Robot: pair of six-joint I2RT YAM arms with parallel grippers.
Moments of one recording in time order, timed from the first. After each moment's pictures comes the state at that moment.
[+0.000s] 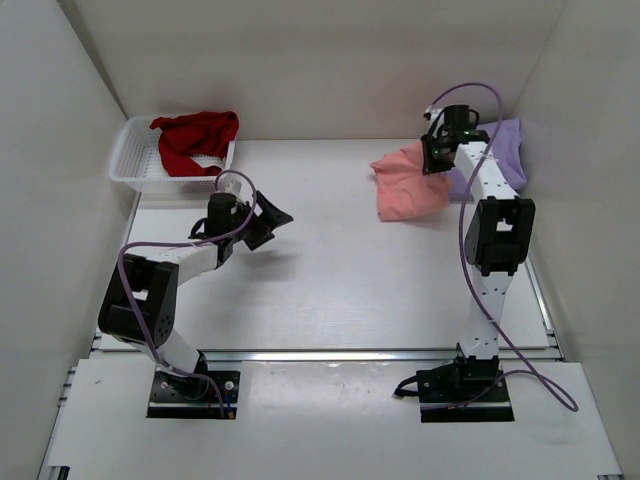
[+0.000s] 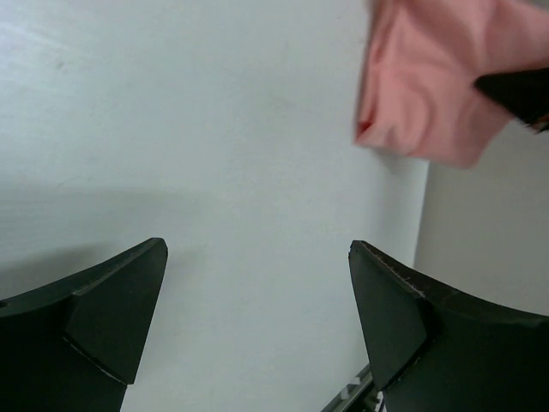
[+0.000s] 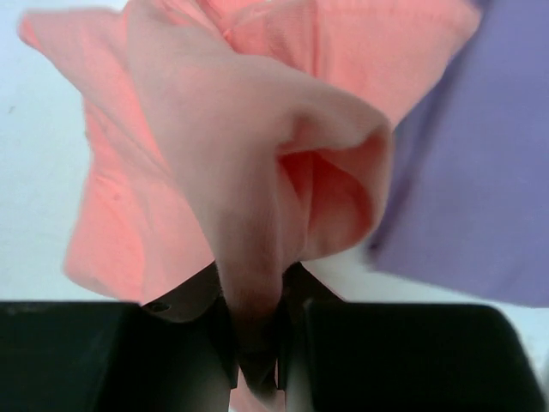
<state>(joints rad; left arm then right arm) -0.24 1.59 0.80 0.27 0.36 -0.92 0.04 2.19 1.97 -0.68 -0.14 -0.13</state>
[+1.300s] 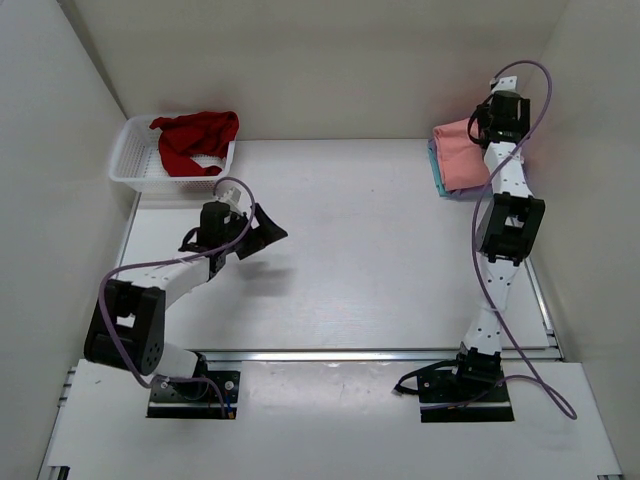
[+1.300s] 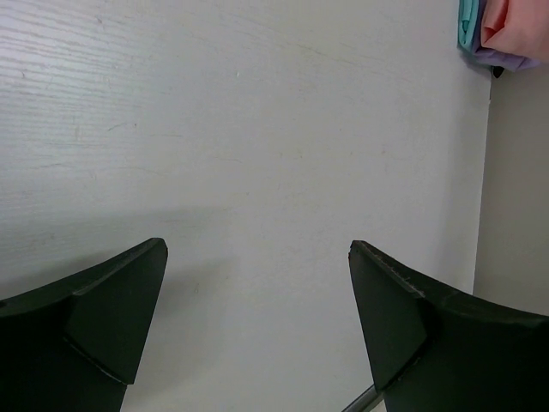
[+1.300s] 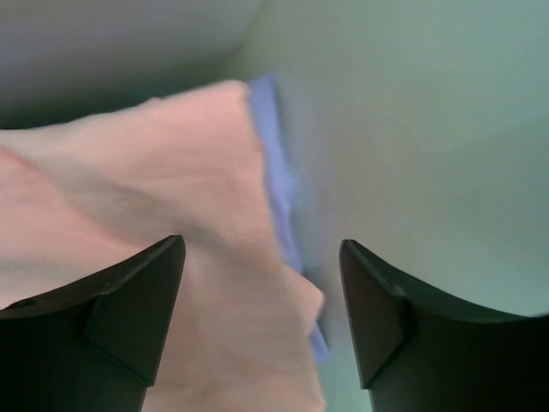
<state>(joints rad) -0.23 1.44 0.68 0.16 0.35 -0.71 -0.19 2.47 2.33 -0.22 0.37 -0.35</state>
